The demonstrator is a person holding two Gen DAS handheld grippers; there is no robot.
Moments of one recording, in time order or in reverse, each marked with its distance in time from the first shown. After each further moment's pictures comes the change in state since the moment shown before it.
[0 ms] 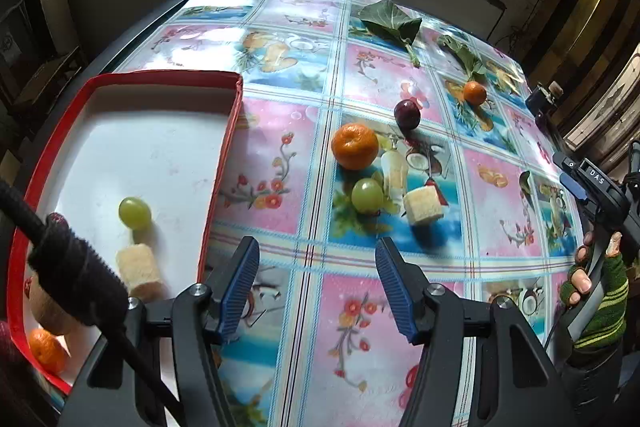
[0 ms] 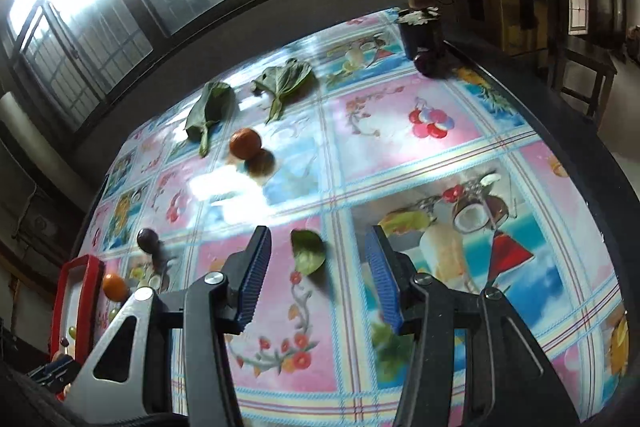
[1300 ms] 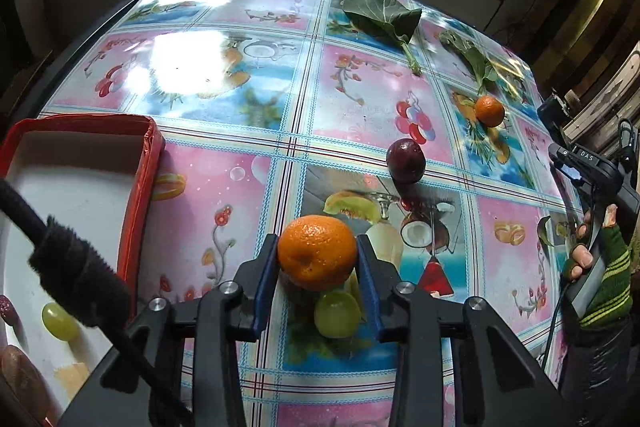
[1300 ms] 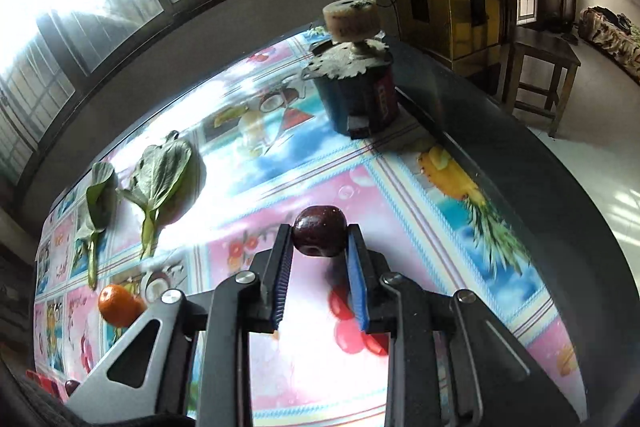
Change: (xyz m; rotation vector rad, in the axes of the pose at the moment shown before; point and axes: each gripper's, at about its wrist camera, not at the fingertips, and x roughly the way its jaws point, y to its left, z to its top) left arm 0.064 -0.024 0.049 0.027 0.035 -0.032; right arm 0.085 -0.024 0.074 0.059 0.017 -0.138
